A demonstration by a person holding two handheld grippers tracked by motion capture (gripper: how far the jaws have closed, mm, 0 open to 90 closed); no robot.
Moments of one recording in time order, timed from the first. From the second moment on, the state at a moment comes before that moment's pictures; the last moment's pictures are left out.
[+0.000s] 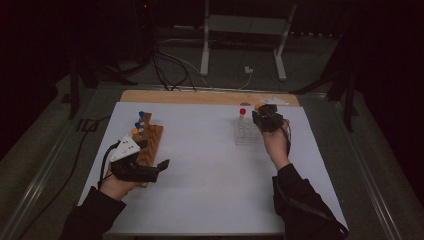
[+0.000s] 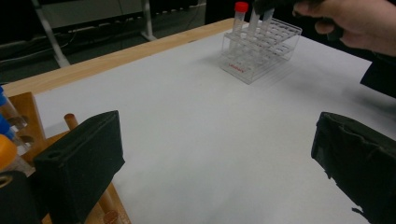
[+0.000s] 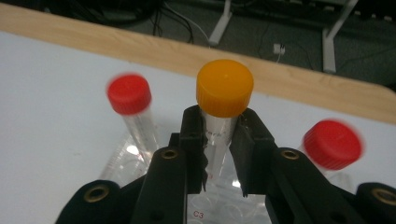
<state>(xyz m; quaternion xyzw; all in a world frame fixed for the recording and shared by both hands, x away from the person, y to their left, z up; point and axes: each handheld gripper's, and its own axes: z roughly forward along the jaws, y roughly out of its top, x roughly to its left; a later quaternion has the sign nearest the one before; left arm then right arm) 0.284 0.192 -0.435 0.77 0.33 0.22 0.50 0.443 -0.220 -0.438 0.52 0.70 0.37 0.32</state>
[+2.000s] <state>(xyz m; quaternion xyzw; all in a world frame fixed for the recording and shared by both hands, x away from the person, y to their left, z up) 0.288 0.077 -0.427 0.82 0.19 0.12 0.52 0.287 -0.152 -0.448 0.30 0.83 0.42 0.20</state>
